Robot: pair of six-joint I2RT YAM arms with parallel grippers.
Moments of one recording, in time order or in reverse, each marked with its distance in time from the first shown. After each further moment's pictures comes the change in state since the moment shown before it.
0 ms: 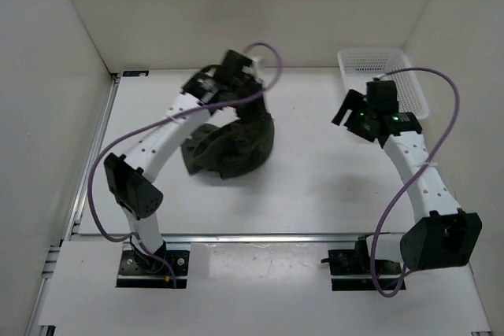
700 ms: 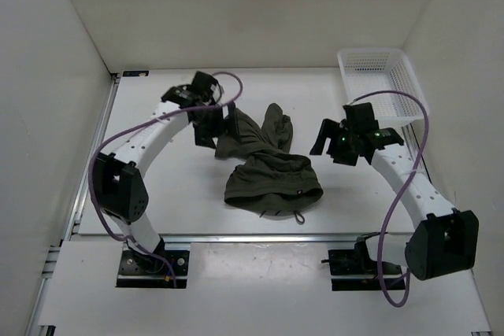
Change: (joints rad) left arm 0.130 -0.089 -0.331 -0.038 0.056 -0.006; right arm 0.041 -0.087 -0.209 -0.013 -0.162 -0.028
